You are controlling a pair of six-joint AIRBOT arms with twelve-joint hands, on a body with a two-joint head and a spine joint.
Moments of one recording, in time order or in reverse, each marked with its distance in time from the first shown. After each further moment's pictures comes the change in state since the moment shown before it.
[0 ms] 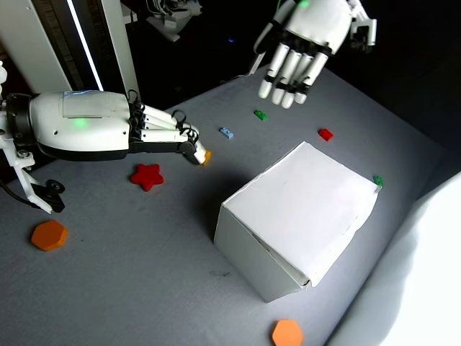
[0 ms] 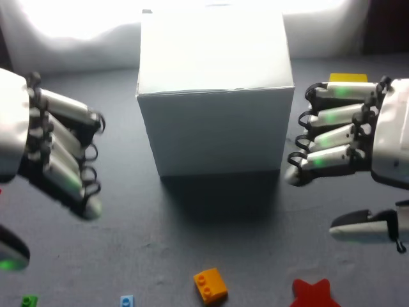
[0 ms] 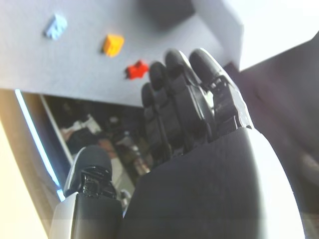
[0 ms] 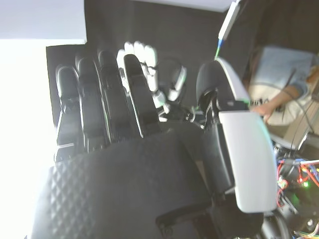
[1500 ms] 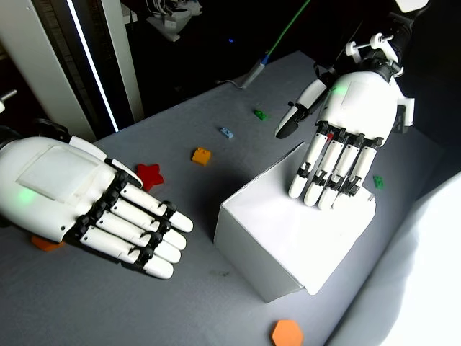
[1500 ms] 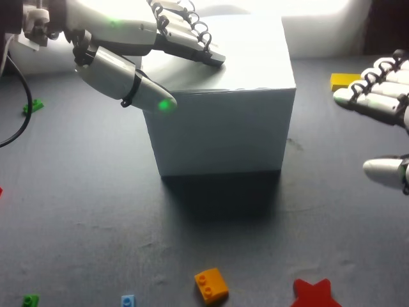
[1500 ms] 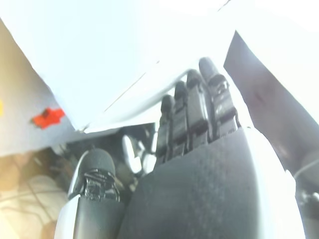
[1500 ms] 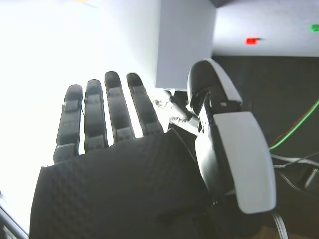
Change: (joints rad) left arm 0.150 -0.635 0.672 -0.320 0.193 0.217; right arm 0.047 0.077 -0.137 1.315 -0.374 -1.146
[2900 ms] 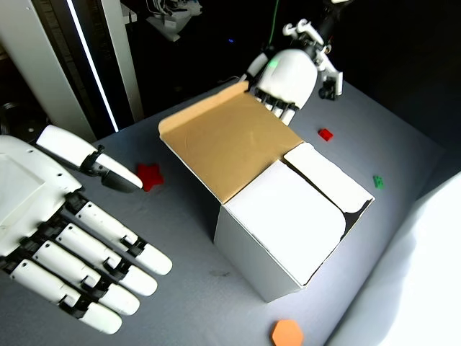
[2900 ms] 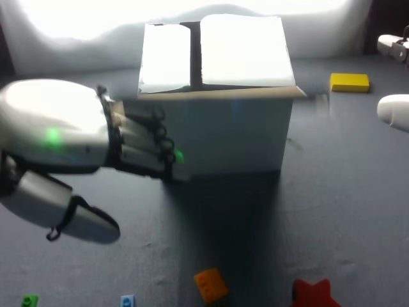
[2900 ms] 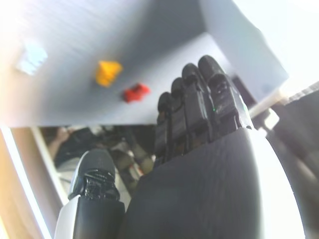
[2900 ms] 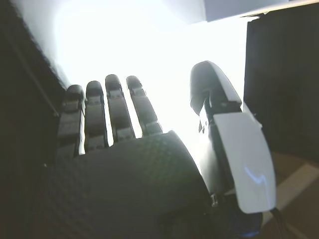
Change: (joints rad) left arm 0.150 0.431 -0.567 -0.069 0.065 0.079; right arm 0.004 0.054 -0.063 0.293 0.235 0.186
